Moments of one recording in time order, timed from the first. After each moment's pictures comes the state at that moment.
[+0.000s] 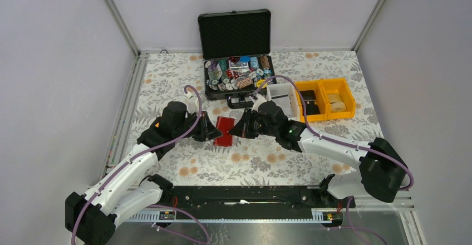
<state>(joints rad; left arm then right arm) -0.51 0.89 0.68 -0.37 0.44 -0.53 0.89 1.36 0.80 0.09 -0.20 0.92</state>
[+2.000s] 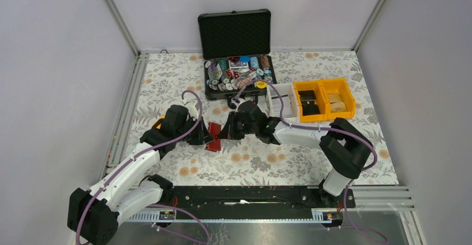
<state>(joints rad) -0.48 0.92 0.63 -0.46 0.32 -0.51 0.93 1.69 0.95 0.15 -0.25 0.97</state>
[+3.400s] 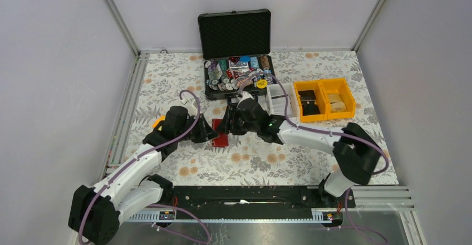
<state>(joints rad) -0.45 0.92 0.57 -0.33 0.33 -0.62 0.95 1.64 1.00 0.04 -0.10 0.91</state>
